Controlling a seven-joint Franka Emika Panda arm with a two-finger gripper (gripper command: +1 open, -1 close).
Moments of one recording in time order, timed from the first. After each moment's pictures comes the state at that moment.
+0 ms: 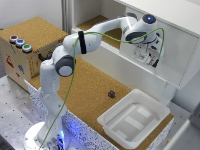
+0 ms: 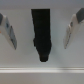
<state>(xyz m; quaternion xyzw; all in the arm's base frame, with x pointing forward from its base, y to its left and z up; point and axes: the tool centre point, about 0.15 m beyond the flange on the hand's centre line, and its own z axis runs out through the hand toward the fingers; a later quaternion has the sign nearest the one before) 0.531 -0.306 0.583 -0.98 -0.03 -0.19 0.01</state>
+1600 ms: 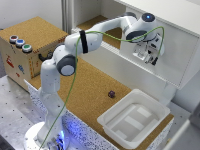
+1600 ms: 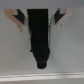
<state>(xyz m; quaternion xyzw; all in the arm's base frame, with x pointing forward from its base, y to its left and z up) 0.551 -0.308 0.578 -0.98 0.00 -0.20 0.00</state>
